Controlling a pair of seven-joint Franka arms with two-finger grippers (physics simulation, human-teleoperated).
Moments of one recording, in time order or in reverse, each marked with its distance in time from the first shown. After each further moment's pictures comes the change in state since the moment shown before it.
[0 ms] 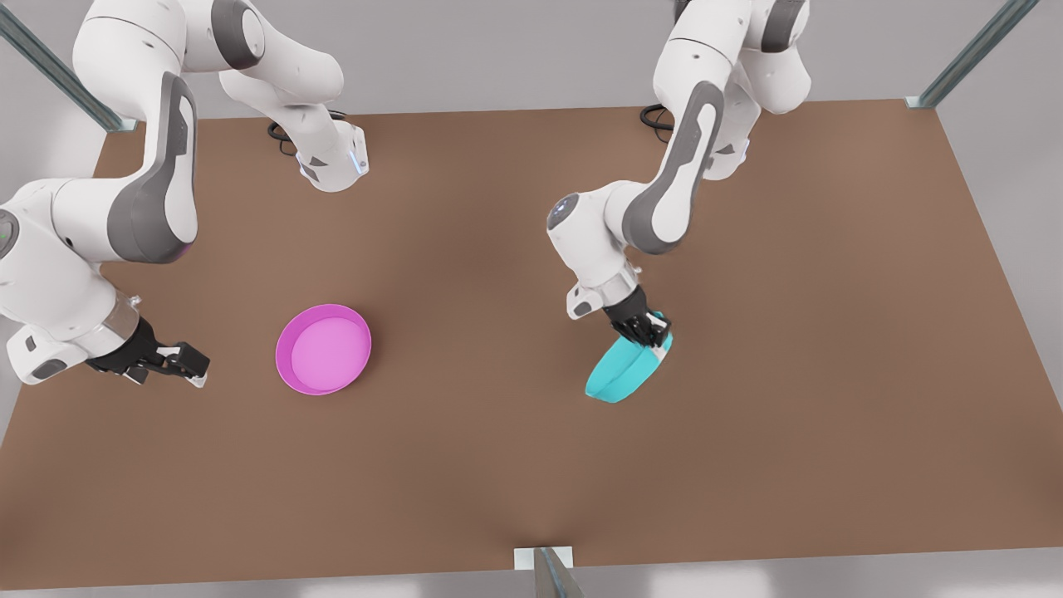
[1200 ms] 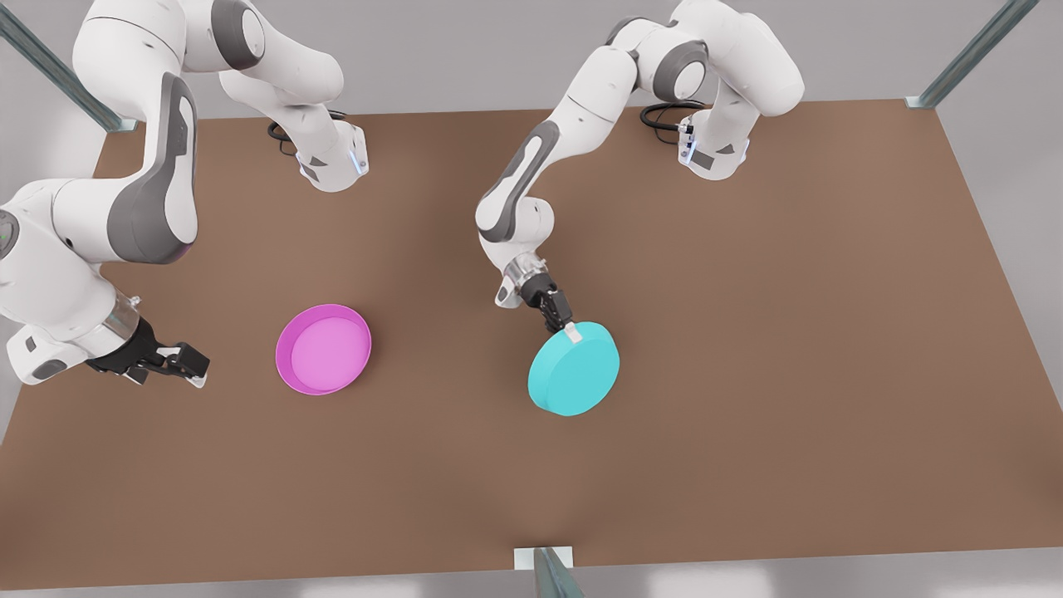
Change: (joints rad) left arm -0.216 0.446 -0.127 0.122 0.698 -0.408 -0.606; right arm 0.000 0.001 0.000 0.000 0.001 0.000 0.000
